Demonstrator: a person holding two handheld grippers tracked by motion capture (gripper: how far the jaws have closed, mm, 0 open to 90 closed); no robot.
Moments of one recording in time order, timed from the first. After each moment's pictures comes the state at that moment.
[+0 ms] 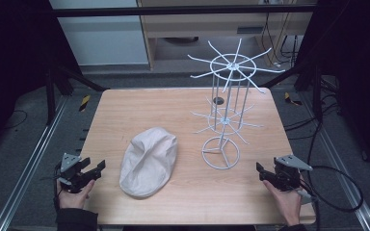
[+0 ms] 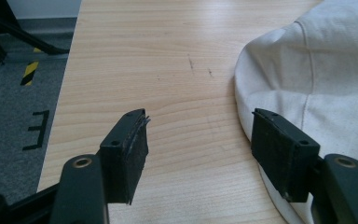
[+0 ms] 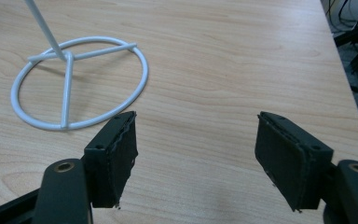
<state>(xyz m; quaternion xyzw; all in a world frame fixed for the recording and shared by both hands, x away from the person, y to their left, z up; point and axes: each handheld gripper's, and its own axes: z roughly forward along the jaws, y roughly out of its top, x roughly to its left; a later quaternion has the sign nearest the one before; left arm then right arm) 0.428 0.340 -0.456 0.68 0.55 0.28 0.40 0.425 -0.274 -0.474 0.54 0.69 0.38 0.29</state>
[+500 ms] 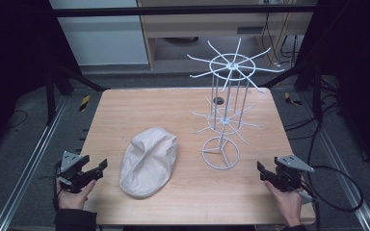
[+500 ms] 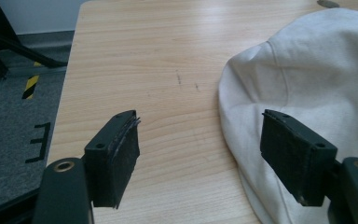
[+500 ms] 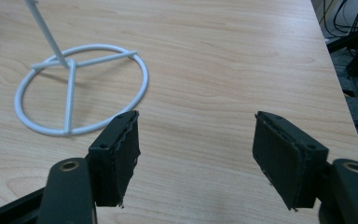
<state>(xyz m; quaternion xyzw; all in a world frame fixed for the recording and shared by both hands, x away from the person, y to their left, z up) 0.423 0.328 -0.437 0.69 0.53 0.29 0.40 0.422 -0.274 -0.471 0.54 0.68 0.39 0.30</state>
